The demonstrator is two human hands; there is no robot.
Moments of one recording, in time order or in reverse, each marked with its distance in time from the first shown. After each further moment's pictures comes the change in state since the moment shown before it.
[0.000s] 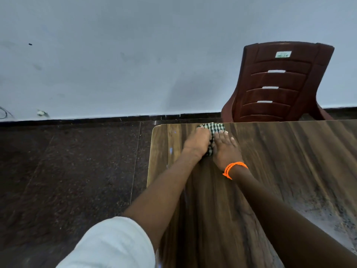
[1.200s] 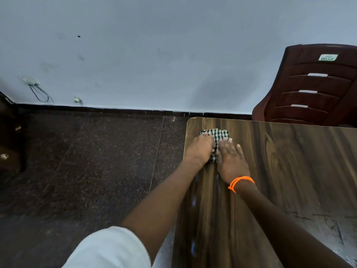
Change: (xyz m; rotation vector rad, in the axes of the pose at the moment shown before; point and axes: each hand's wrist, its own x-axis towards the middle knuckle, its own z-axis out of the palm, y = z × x) left_hand -0.087 -0.080 -0.033 0.033 0.018 -0.095; right_hand -0.055 -0.088 0.040 -0.036 0.058 -0.157
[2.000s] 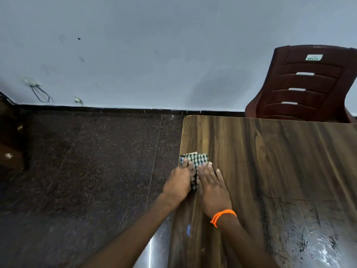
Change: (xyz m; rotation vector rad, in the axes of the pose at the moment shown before) left_hand -0.125 -0.035 0.020 0.048 -0.128 0.037; right_hand -0.123 -0.057 -0.011 0.035 -0.034 -0.096
